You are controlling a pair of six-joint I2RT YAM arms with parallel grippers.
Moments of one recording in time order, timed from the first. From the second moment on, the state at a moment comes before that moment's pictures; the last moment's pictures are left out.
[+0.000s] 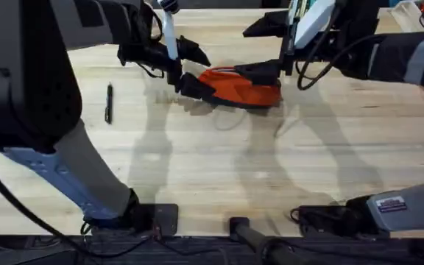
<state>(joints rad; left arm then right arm) -0.03 1.93 1.26 -0.71 1.03 1.16 0.15 1.67 0.93 0.20 -1.04 -0.52</state>
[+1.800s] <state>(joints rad) -0.03 1.61 1.93 -1.61 0.47 0.53 0.18 1.64 1.49 -0.87 -0.65 -0.49</state>
